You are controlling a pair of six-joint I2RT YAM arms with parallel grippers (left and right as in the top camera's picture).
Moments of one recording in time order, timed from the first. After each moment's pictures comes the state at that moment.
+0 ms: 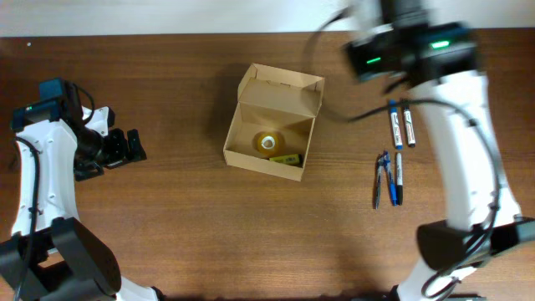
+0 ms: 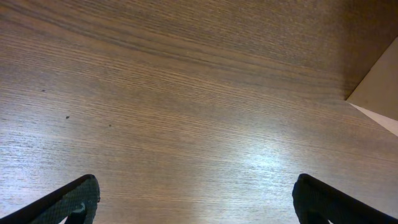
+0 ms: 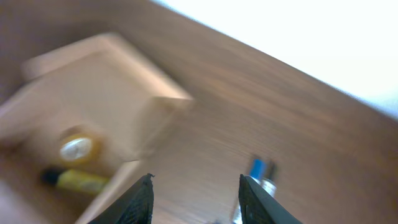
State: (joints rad) left arm 0.34 1.73 1.47 -1.25 0.16 0.06; right arm 0.16 1.88 2.22 -1.24 0.01 -0.22
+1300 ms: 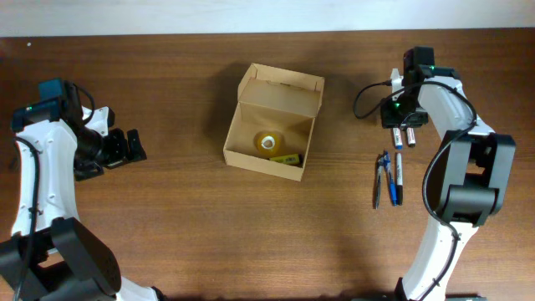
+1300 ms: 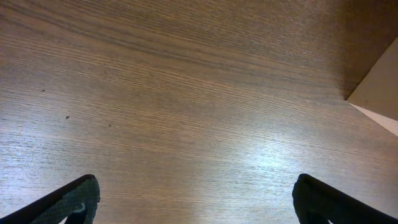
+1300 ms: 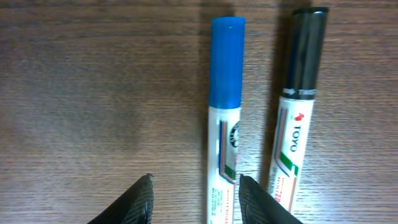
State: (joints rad) left arm 0.34 1.73 1.47 -1.25 0.16 0.06; right arm -0.12 2.20 1.70 -0.91 0.03 -0.10
